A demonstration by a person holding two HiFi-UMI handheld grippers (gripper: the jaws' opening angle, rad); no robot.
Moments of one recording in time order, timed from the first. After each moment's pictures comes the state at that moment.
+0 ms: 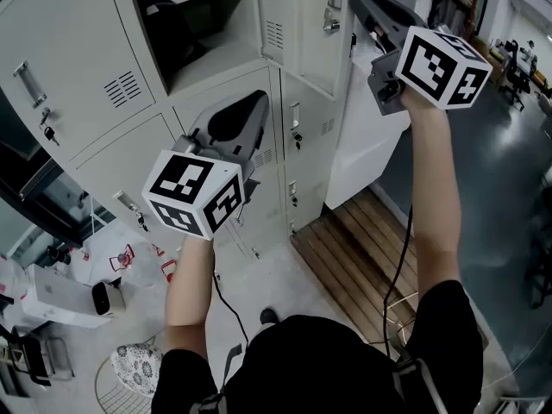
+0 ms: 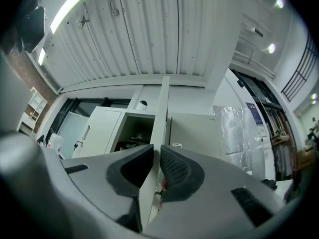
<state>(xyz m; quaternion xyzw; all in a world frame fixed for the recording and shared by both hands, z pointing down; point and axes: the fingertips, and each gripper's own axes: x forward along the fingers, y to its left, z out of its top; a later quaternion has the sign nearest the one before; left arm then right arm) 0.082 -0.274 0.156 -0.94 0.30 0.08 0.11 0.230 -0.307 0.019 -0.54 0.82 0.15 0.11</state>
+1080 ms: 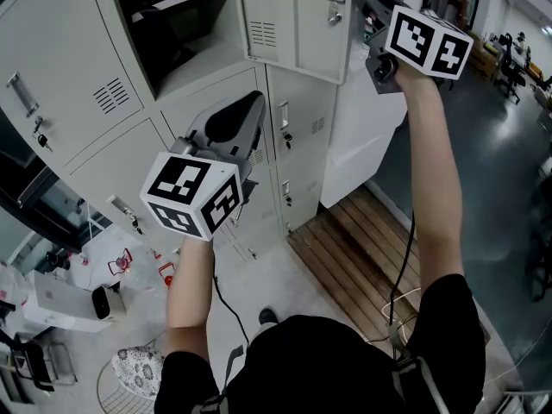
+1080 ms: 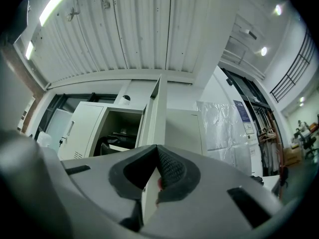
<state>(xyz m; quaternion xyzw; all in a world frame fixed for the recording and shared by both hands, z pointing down) 0.106 -0.264 0.156 -0.95 0.30 0.08 0.11 0.295 -0.340 0.020 -0.59 0.79 0.13 0.11</state>
